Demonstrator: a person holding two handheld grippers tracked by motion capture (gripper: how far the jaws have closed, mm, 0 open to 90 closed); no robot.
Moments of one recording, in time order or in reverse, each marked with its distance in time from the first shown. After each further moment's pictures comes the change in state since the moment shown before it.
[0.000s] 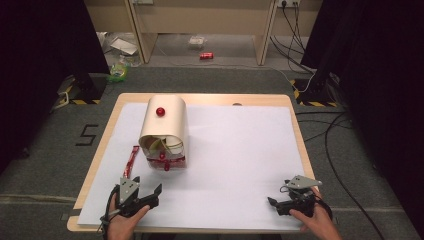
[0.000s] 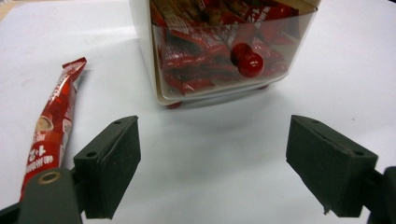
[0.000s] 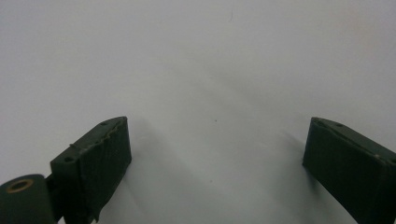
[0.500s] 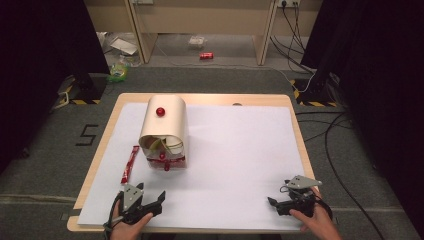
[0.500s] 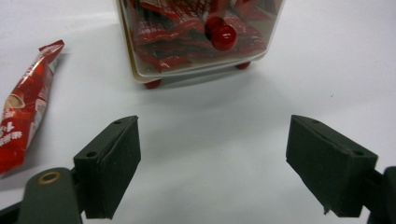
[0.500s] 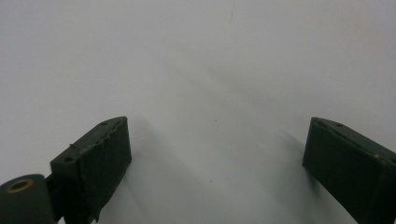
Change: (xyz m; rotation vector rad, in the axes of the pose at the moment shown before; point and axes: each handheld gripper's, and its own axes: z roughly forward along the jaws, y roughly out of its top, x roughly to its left) left arm -0.013 -0.013 -0.005 0.020 -0.027 0.012; right arm 0.000 0.000 0.000 0.000 0.000 0.000
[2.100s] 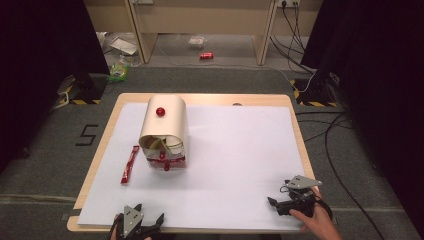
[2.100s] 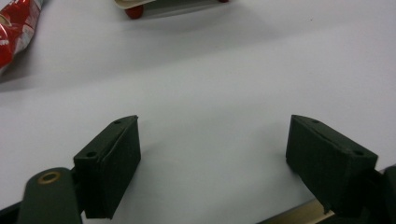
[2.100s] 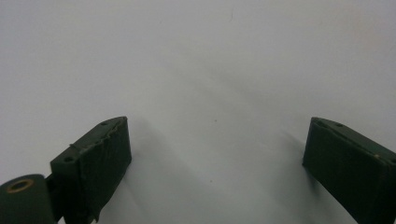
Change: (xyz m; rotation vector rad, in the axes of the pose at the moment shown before) left arm -0.016 -0.044 -0.030 0.072 0.011 0.037; right arm 0.000 0.000 0.000 0.000 0.000 0.000
